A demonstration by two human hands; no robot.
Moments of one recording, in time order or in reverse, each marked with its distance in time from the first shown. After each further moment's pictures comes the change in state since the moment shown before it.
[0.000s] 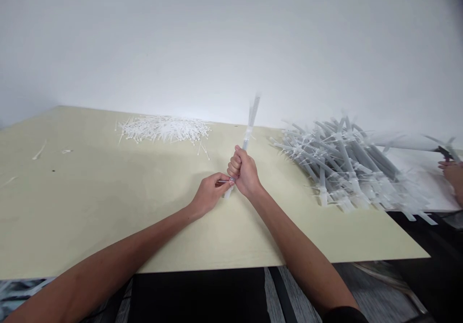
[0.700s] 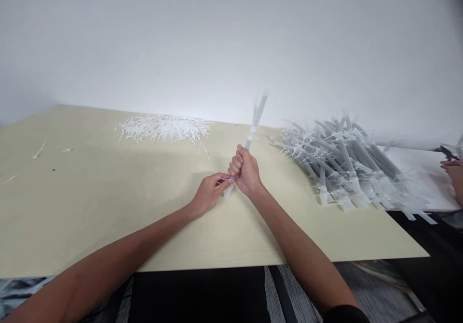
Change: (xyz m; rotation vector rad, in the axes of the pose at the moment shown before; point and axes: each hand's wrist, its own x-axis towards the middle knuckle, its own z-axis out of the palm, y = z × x) left_hand 0.000 0.002 -0.002 0.016 -0.037 0.006; right_hand -0.001 -0.004 0.001 0.033 0.014 0.006
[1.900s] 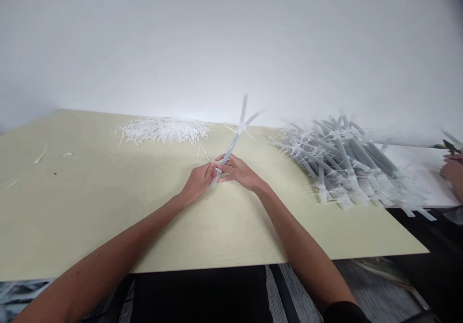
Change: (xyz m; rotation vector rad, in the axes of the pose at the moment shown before) left_hand 0.021 -0.010 -0.035 0.341 0.122 0.112; right_hand 0.003 -0.008 -0.020 -0.563 -0.430 0.164
